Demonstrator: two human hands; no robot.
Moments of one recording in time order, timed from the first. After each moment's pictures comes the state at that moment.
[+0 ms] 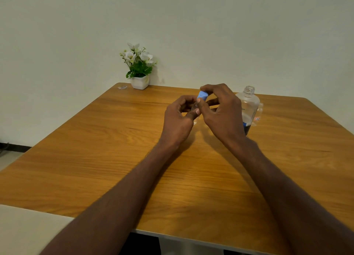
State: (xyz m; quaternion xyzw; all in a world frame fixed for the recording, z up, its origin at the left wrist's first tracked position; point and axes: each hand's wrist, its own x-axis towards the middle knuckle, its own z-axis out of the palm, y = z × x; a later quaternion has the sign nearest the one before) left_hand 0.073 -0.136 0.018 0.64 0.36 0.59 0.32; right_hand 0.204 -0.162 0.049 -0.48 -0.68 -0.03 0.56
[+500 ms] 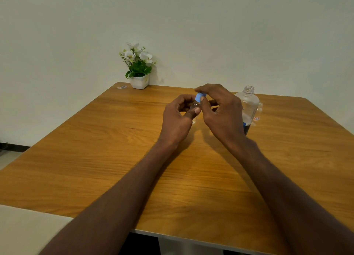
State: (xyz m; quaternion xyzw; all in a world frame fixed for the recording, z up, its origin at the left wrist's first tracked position) left_hand 0.071 -0.135 0.019 0.64 0.36 0.59 0.32; right_hand 0.205 -0.163 0.050 -0.46 -0.70 -0.06 0.55
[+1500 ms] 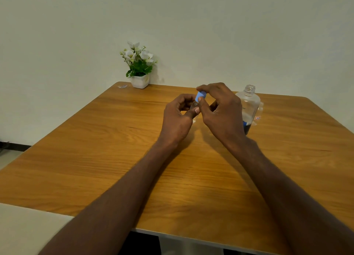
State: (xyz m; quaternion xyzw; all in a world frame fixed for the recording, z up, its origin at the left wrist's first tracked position) left_hand 0.071 -0.136 0.020 0.64 0.37 0.59 0.33; right_hand 0.205 -0.160 0.047 -0.47 -0.70 -0.07 0.53
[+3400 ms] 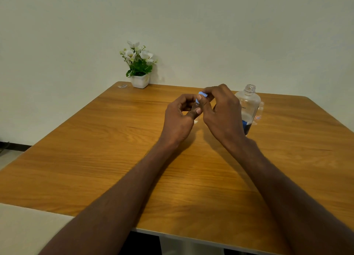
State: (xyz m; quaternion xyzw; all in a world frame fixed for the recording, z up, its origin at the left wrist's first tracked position) left_hand 0.072 -0.138 0.019 0.64 0.36 0.59 0.33; right_hand 0.202 -0.158 0.043 -0.53 -0.67 -0.09 0.51
